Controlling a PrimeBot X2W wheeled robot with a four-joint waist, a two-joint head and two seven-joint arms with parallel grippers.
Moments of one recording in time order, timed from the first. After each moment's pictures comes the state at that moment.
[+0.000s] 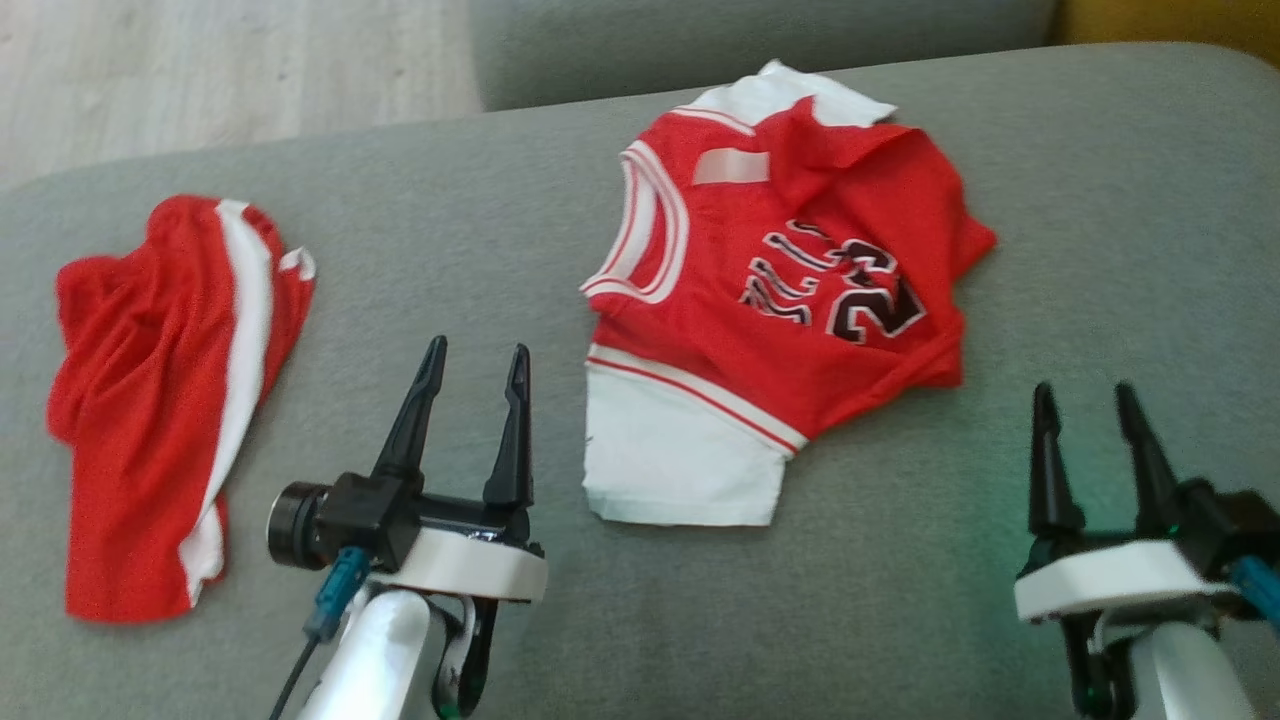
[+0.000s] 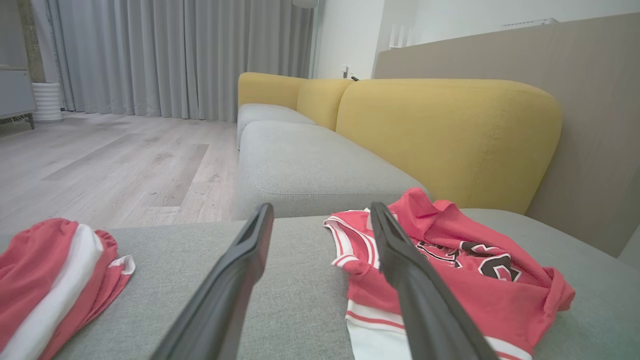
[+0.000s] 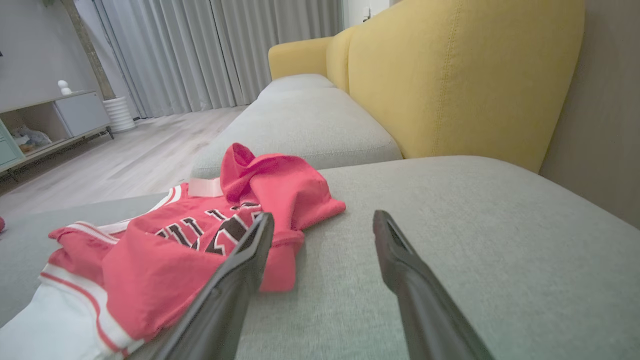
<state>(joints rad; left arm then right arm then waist) -0.21 0.05 -0.35 0.26 -0.26 0.03 -0.26 -0.08 -0.05 -0.09 0.28 0.11 0.13 -0.25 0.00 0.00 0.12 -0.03</state>
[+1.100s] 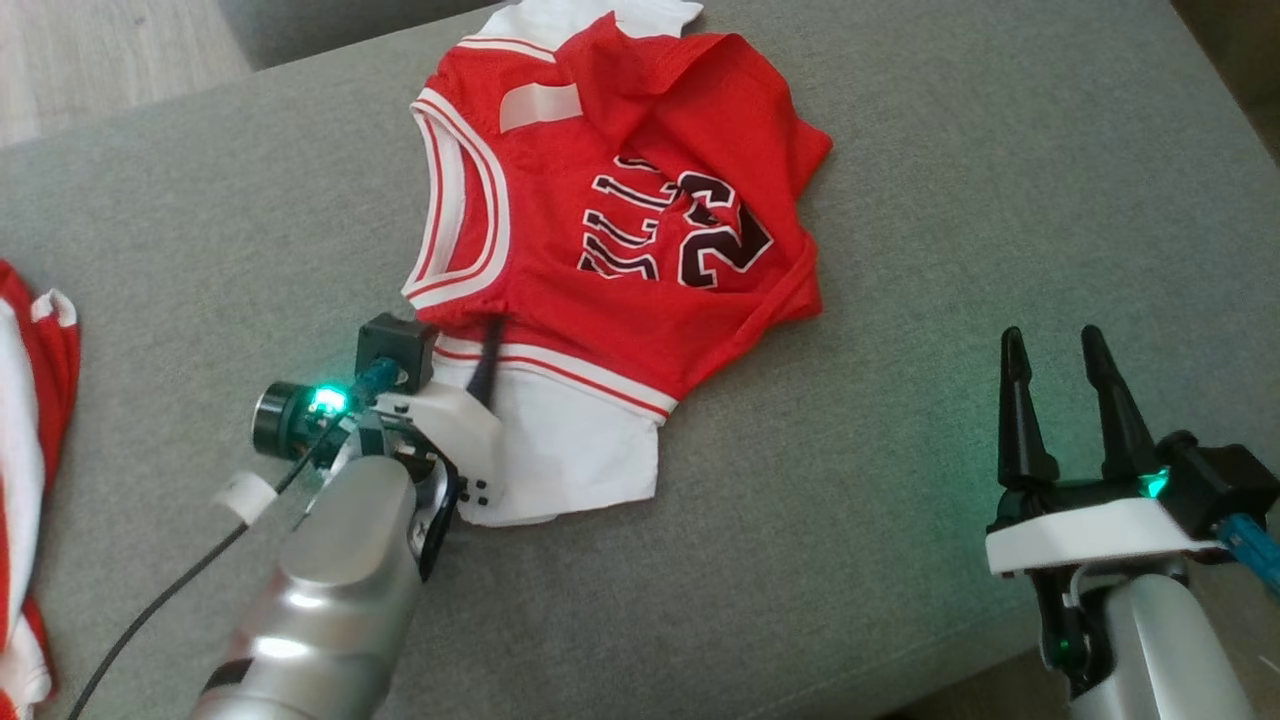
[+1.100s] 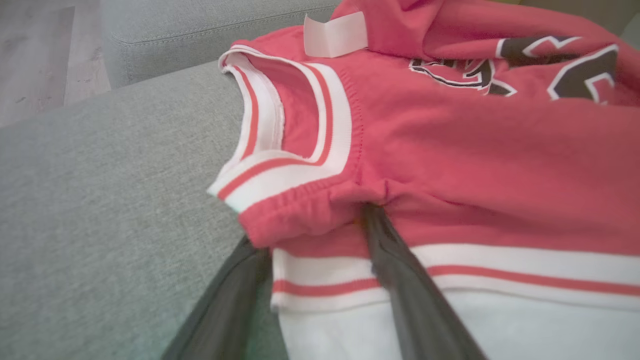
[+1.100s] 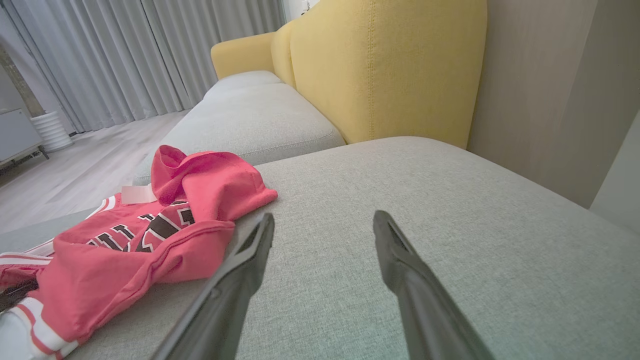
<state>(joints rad) -0.66 0.04 -0.40 0.96 -0.23 -0.03 -0.08 -0.11 -0.04 0.00 0.23 0.20 0.13 -0.25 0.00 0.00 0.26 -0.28</state>
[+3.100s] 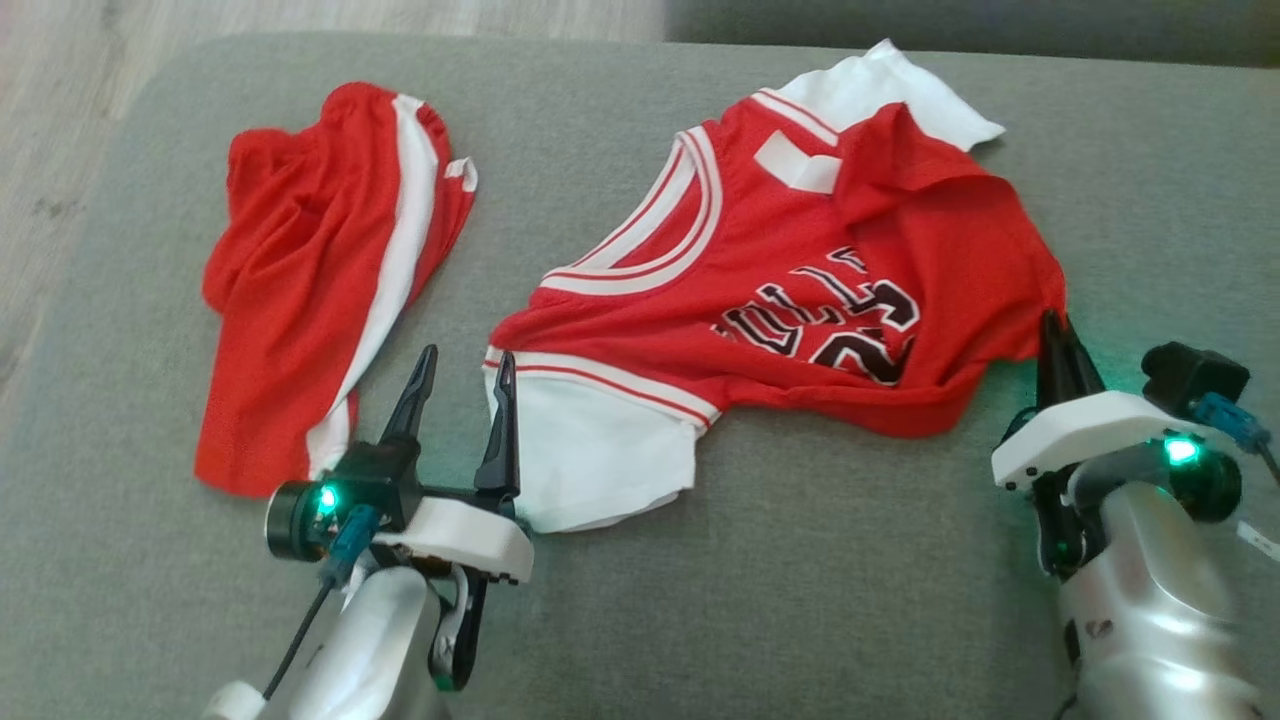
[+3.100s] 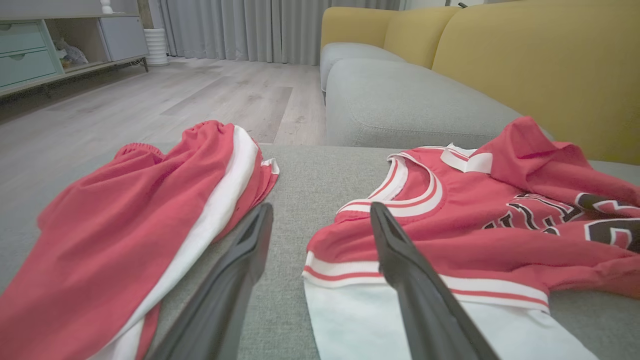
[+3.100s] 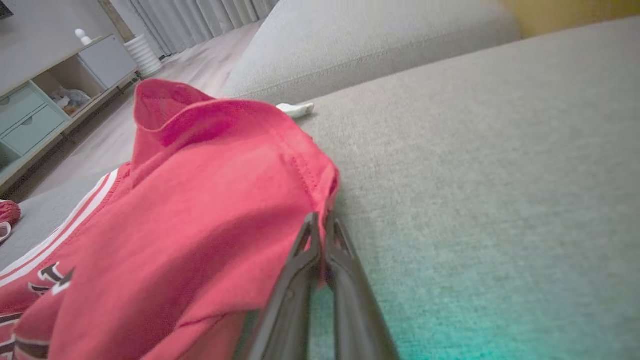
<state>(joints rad) -0.32 0.04 -0.35 0.50 -0.27 0.06 -0.25 -0.47 -0.05 -0.14 0.84 0.22 0.13 -0.18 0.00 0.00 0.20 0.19</state>
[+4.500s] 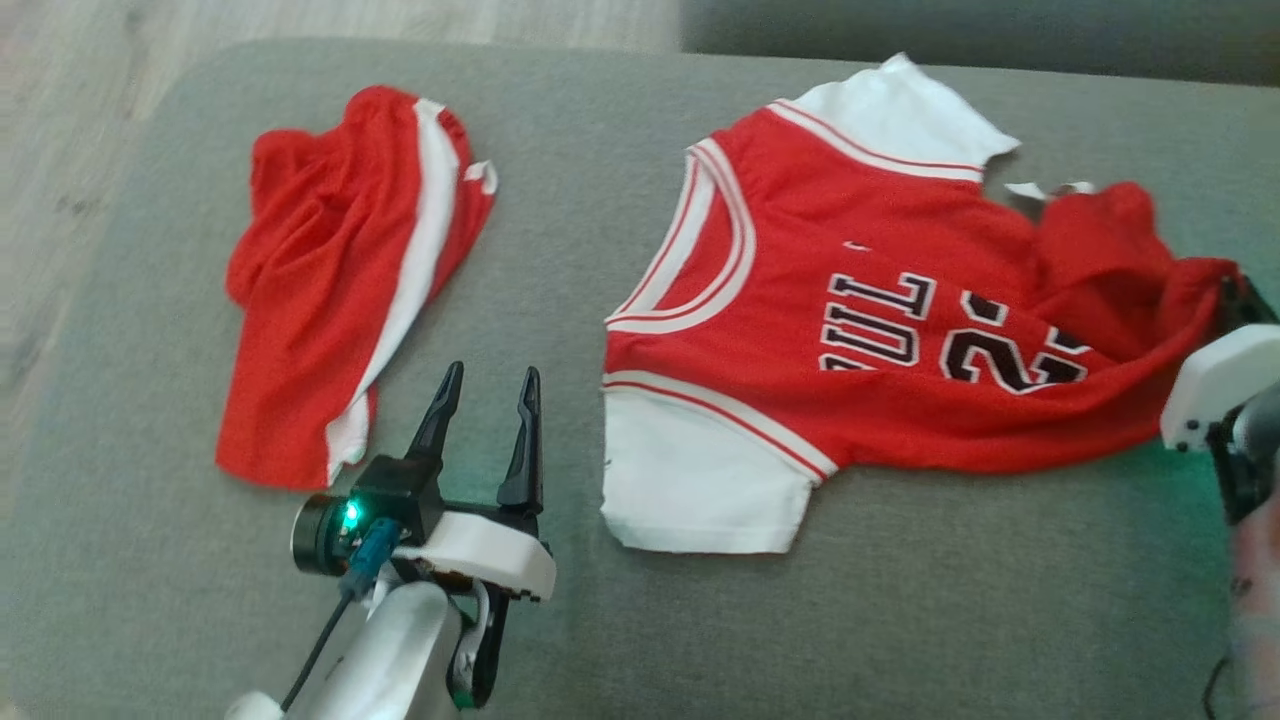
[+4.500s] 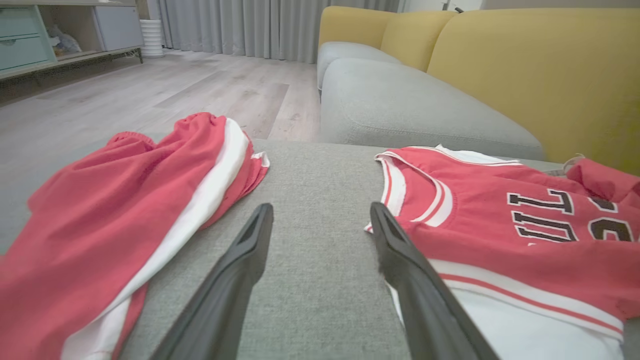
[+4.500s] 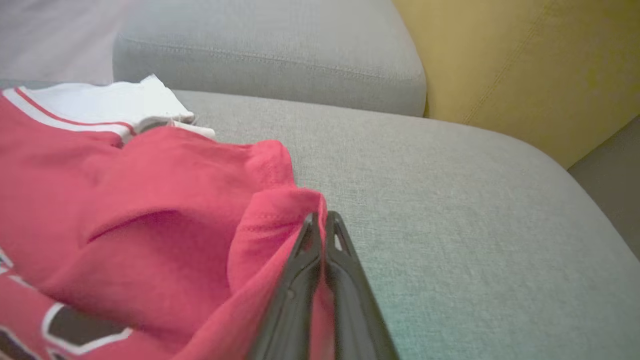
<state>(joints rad) -0.30 0.04 -0.42 0.49 -0.34 0.08 -0.25 -0.48 -0.18 -0.32 0.64 -0.18 0.13 0.11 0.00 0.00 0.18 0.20</state>
